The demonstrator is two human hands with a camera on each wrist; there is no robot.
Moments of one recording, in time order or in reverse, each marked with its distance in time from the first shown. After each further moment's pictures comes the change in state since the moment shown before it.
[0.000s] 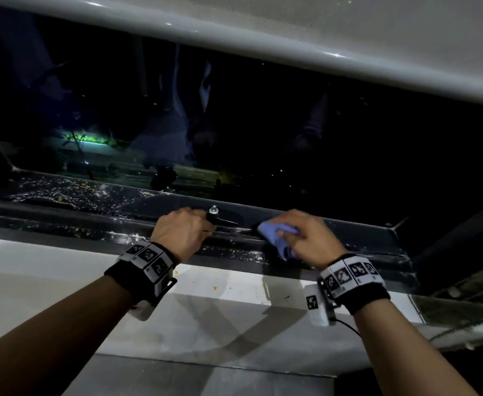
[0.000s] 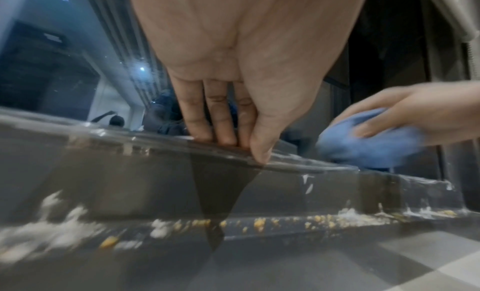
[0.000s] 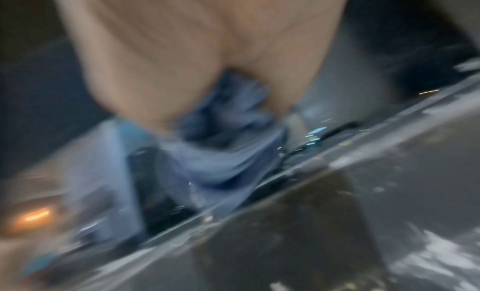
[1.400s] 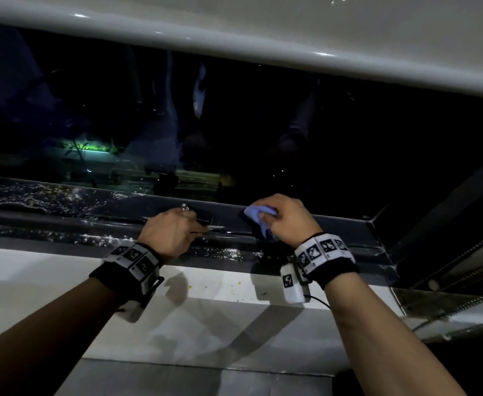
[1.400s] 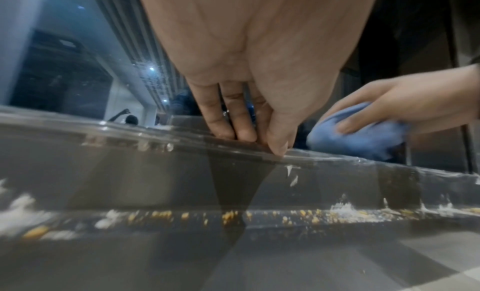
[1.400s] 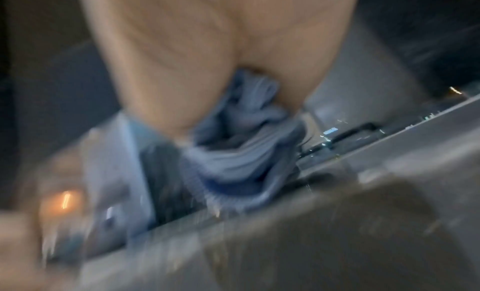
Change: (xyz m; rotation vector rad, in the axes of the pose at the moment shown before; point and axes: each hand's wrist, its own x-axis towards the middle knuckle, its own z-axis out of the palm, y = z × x) left_hand 0.012 0.038 0.003 0.059 -0.022 0.076; right_hand 0.011 0.020 -0.024 0.016 0.092 0.096
